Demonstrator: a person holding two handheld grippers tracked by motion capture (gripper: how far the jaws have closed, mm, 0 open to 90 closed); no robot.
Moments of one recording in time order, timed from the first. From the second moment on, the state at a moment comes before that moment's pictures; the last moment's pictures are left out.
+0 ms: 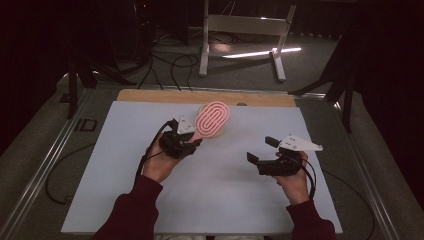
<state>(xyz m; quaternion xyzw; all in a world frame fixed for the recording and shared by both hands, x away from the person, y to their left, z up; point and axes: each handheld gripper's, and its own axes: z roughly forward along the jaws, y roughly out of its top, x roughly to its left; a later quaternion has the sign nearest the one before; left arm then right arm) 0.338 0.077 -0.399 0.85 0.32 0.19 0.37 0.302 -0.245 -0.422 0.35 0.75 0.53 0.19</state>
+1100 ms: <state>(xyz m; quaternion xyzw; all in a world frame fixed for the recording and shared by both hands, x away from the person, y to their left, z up) 0.326 0.049 -0.406 0.86 0.26 0.19 0.39 0.317 -0.222 -0.406 0.34 0.74 0.56 0.14</state>
